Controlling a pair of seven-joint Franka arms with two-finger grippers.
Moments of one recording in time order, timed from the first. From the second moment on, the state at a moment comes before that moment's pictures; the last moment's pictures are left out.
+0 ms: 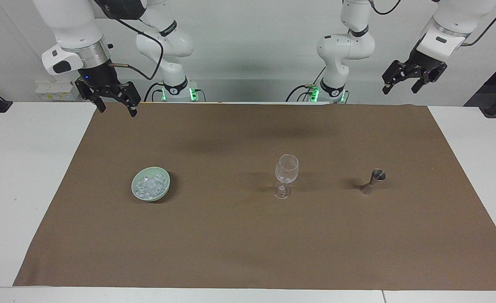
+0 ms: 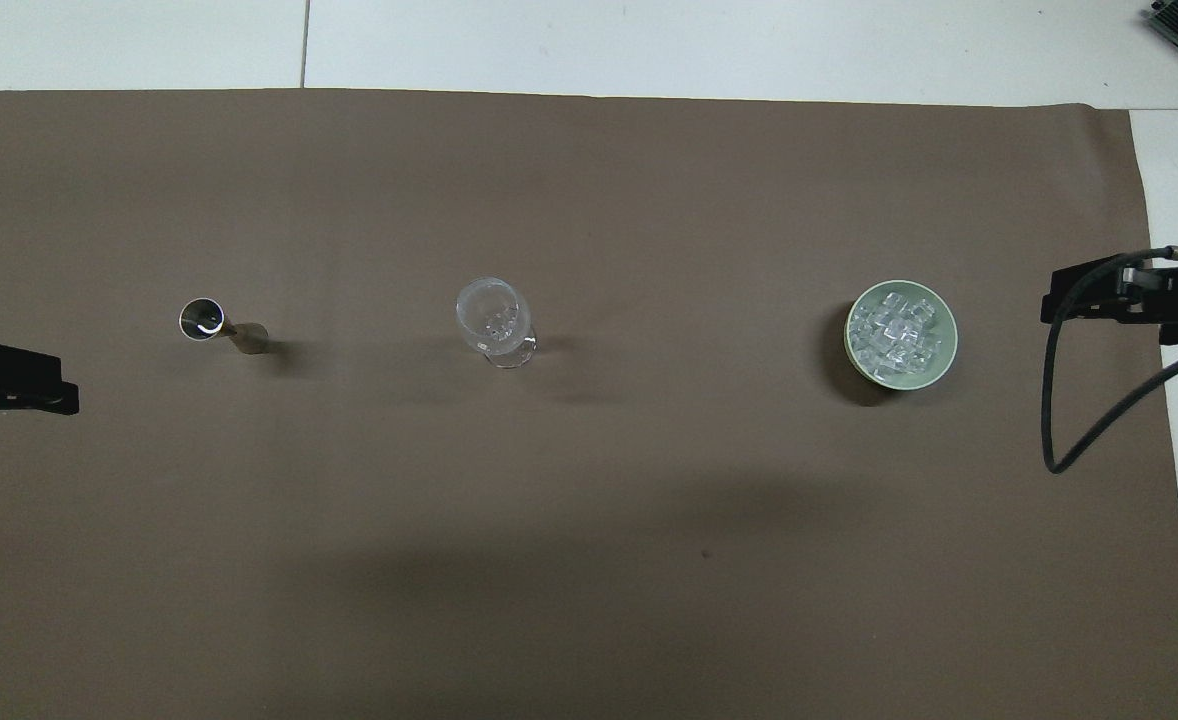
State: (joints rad) left arm -0.04 -0.16 -0.01 -1.65 -0.07 1.44 -0.23; right arm -0.07 -0.03 0.07 -1.57 0.00 1.60 0.20
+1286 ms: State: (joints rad) left arm 0.19 -0.01 0.00 -1.70 -0.38 1.61 -0.60; right arm -0.07 -0.03 0.07 -1.57 0.00 1.60 0.20
